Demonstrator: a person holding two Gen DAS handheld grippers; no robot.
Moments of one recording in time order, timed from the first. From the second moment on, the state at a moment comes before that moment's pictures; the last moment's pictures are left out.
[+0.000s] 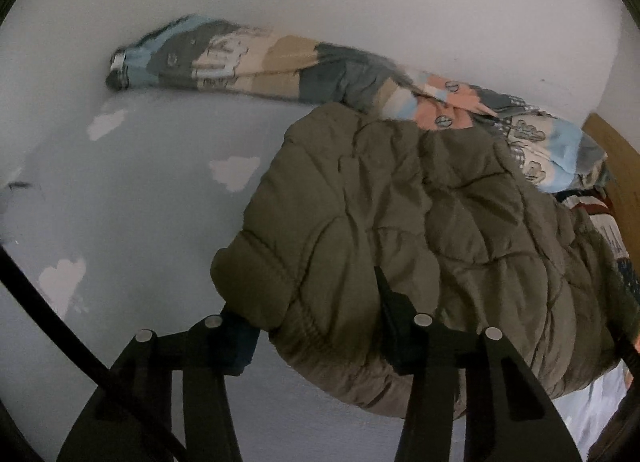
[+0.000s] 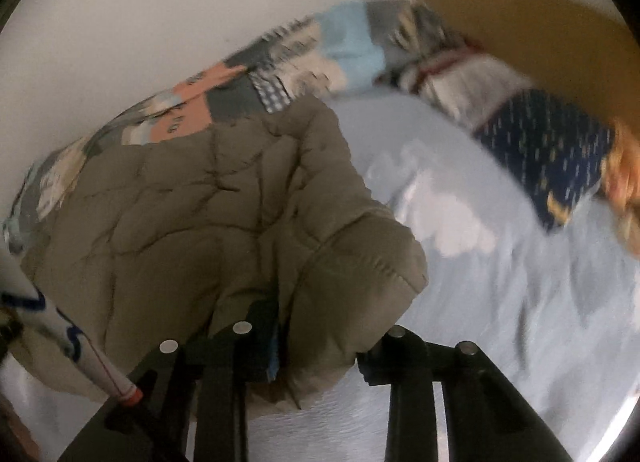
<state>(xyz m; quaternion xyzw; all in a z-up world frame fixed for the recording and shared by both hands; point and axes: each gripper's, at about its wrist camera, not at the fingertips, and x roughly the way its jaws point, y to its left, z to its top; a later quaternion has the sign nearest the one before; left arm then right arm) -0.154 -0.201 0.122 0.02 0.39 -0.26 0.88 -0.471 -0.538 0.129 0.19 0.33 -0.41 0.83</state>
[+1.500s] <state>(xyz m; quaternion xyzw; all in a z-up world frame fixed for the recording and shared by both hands) -0.240 -0.204 0.144 0.08 0.35 -0.38 0.85 -0.533 -0.486 0.147 0.35 0.28 -0.27 0.85</state>
